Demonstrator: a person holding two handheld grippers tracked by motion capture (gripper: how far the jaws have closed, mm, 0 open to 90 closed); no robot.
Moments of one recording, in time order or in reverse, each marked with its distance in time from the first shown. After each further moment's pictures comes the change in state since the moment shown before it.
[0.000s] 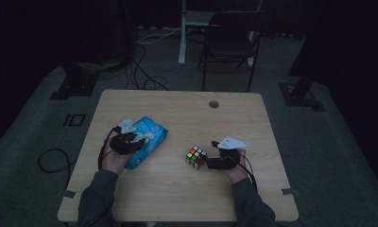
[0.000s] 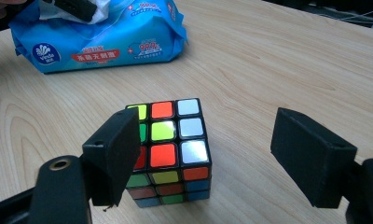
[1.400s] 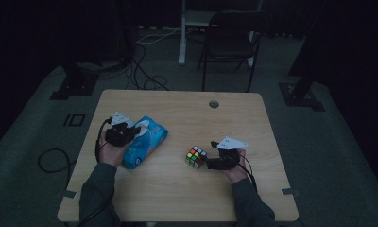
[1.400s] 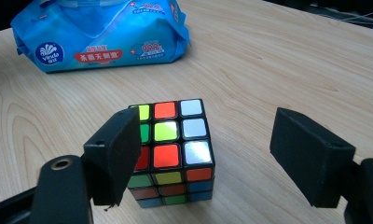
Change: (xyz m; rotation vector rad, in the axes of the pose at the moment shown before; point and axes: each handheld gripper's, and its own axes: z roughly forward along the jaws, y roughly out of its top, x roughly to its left) left arm 0.012 0.029 -0.029 -0.165 -0.053 -0.068; right arm 0.002 0.000 0.001 0.001 0.004 -0.004
